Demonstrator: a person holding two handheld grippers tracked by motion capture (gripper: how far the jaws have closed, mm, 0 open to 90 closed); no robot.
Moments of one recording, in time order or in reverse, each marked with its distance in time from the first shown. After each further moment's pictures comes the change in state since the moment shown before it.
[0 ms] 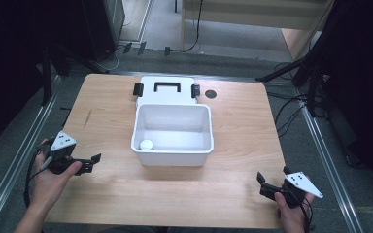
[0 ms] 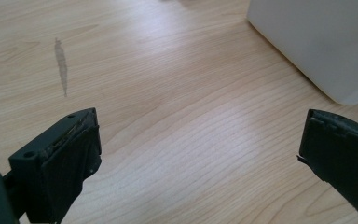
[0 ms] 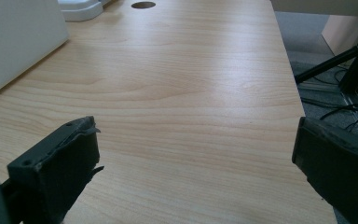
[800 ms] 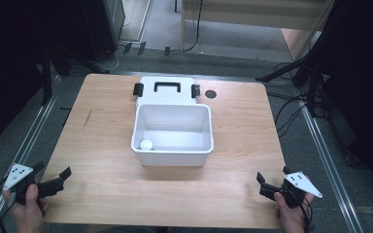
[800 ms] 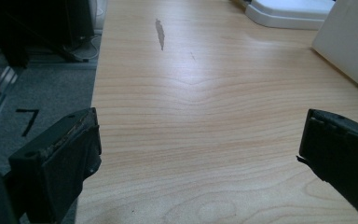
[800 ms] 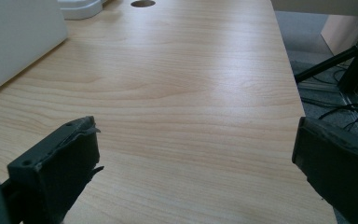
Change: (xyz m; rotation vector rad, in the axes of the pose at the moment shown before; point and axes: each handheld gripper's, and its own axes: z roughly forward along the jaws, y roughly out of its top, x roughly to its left) left arm 0.040 -0.093 -0.035 -0.248 0.133 -0.259; right arm 0.001 0.000 0.000 0.004 -0.004 -0.002
